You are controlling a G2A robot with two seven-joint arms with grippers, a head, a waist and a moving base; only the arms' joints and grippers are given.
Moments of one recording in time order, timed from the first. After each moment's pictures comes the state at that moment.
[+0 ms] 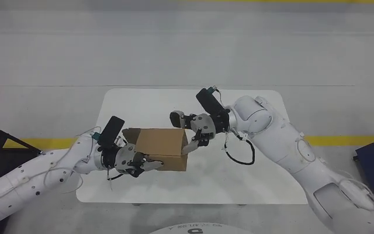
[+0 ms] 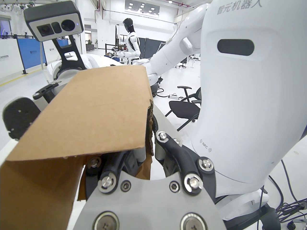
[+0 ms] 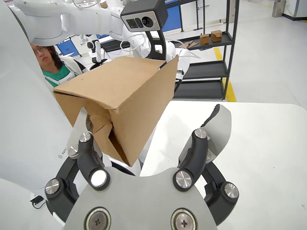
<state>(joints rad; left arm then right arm) 0.68 -0.51 -0.17 -1.80 0.85 -1.01 0.81 -0.93 -1.01 0.83 -1.59 0.10 -1.01 0.81</state>
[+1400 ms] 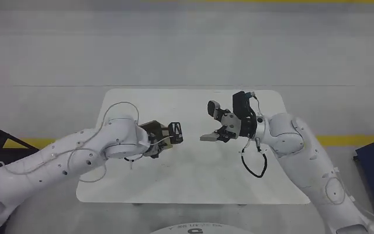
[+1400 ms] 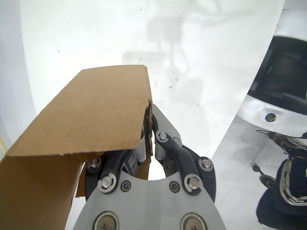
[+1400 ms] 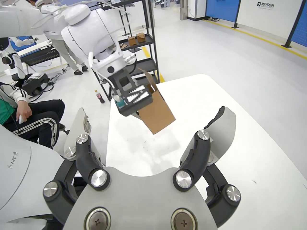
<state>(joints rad) 0.50 -0.84 -0.17 -1.84 0.62 -0.30 -1.10 -1.38 -0.92 1.28 -1.85 -0.37 -0.82 0.55</state>
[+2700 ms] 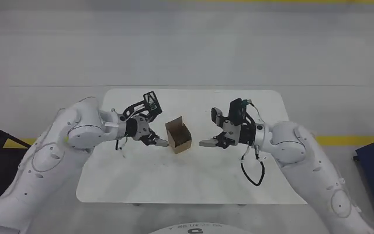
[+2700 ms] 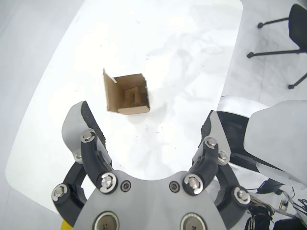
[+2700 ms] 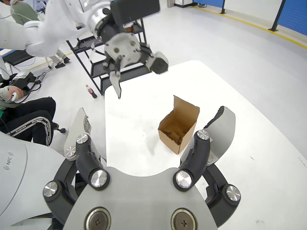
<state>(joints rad) 1.10 -0.82 -1.05 -1.84 0.47 -0.60 -0.95 -1.43 -0.91 1.27 -1.93 -0.44 -0.63 0.65</state>
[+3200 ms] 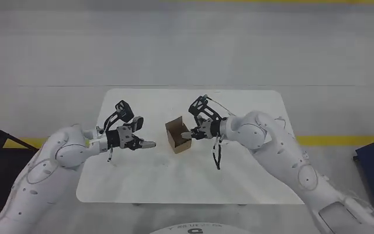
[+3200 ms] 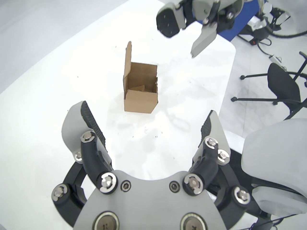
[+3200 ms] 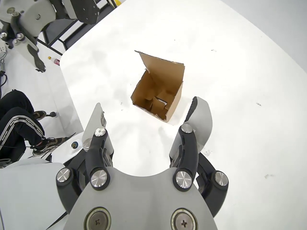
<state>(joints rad) 1.32 -0.81 -1.15 -1.71 0.52 -0.69 -0.57 -1.09 -1.01 0.89 -1.73 -0.53 -0.20 0.90</state>
